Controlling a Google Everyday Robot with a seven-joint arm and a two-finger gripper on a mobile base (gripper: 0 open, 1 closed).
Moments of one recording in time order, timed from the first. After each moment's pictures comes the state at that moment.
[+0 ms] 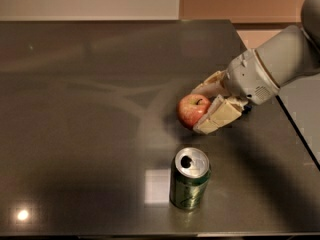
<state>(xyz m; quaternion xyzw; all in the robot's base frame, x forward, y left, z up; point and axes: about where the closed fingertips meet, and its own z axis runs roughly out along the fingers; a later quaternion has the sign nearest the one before) 0.464 -0.091 0.900 -0.66 0.66 0.22 0.29</state>
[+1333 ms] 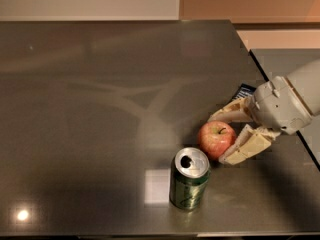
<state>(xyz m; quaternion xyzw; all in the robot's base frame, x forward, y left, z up) 0.406 -0.131 0.877 -0.68 0.63 0.25 0.28</state>
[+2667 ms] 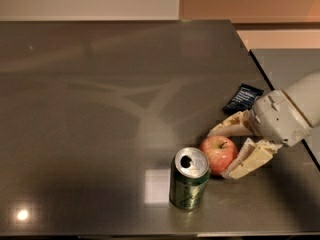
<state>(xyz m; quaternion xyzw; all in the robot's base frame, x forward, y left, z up) 0.386 -0.134 0.856 -0.69 0.61 0.28 0.26</state>
